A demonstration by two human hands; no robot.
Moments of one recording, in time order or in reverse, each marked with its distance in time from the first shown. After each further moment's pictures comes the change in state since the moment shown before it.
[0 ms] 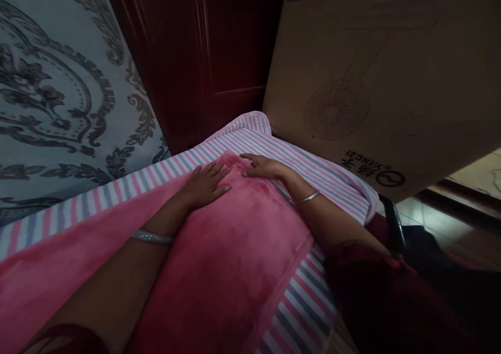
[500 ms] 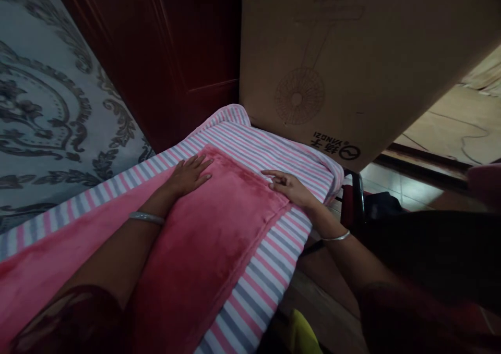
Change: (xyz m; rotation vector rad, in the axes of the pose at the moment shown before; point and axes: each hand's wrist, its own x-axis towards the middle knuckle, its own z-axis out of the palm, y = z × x) left_hand 0.004 0.010 -0.014 0.129 -0.063 -0.027; right_hand -0.188 0.040 0.029 0.297 0.364 -0.053
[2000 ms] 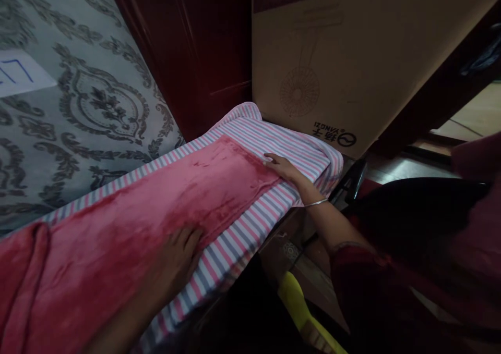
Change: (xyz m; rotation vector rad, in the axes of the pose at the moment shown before) left_hand -0.310 0.149 0.013 0.084 0.316 -0.028; right_hand 0.002 -0.006 0.002 -0.154 0.079 0.049
